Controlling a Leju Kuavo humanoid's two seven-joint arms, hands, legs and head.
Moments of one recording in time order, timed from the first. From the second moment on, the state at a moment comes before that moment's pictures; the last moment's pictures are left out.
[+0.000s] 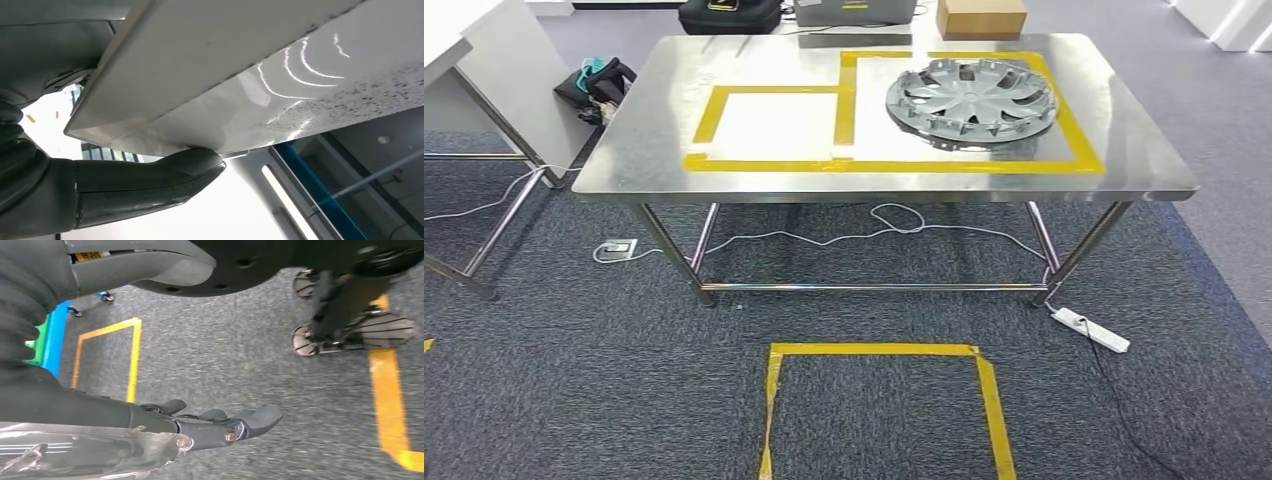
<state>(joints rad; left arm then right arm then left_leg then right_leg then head) 0.22 -0.03 0.30 -2.22 -0.10 0.49 -0.66 -0.05 0.20 -1.24 -0.25 1.27 -0.01 -0.04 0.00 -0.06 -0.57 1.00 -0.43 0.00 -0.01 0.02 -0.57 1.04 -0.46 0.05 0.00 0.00</state>
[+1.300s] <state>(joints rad) 0.28 -0.04 0.27 -2.22 -0.13 0.41 -0.64 -0.05 0.20 -1.25 -0.25 1.28 0.00 -0.03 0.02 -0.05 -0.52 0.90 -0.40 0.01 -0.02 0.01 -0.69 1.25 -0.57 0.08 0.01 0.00</state>
